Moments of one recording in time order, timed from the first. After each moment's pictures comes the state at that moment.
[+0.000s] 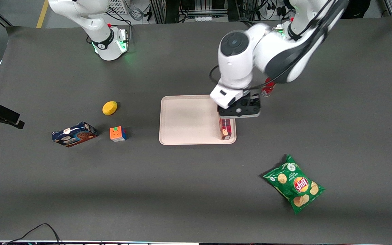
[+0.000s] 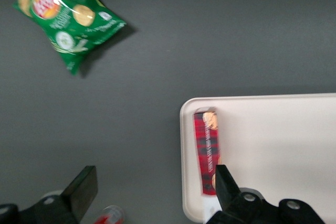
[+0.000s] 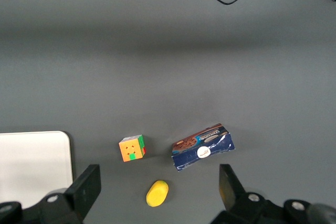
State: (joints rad) arm 0.02 0.38 -0.82 -1.59 0.46 1.79 -0.86
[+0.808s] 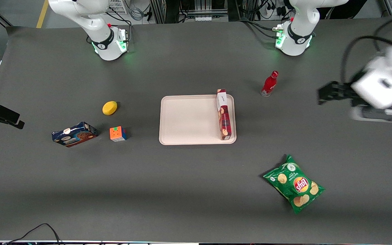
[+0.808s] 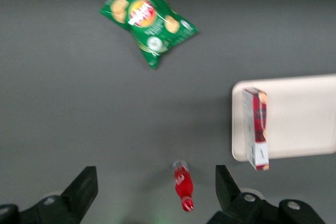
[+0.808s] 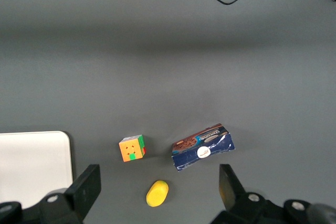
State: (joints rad) arm 0.02 0.25 -0.23 -1.18 -0.02 1.37 -0.18
